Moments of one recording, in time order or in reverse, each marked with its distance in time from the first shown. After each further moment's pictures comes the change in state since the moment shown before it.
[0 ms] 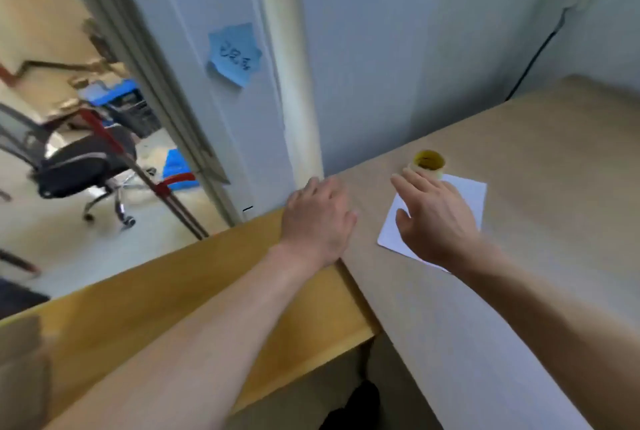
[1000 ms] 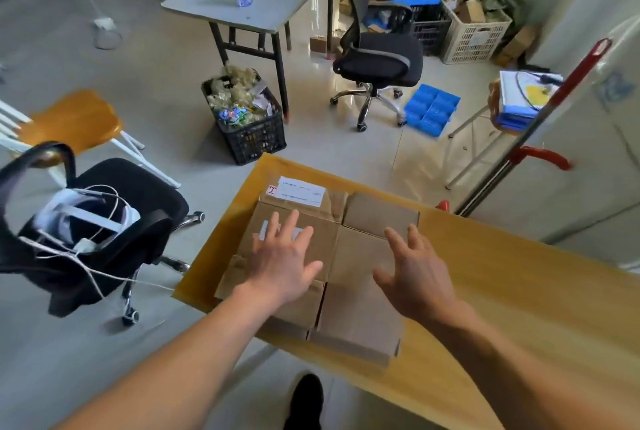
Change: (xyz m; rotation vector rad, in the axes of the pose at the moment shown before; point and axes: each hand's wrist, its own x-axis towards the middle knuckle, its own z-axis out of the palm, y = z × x) left_hand -0.535 -0.508 0.017 -0.078 -0.246 -0.990; right_hand -0.015 -0.664 0.220 0.092 -0.593 -0.461
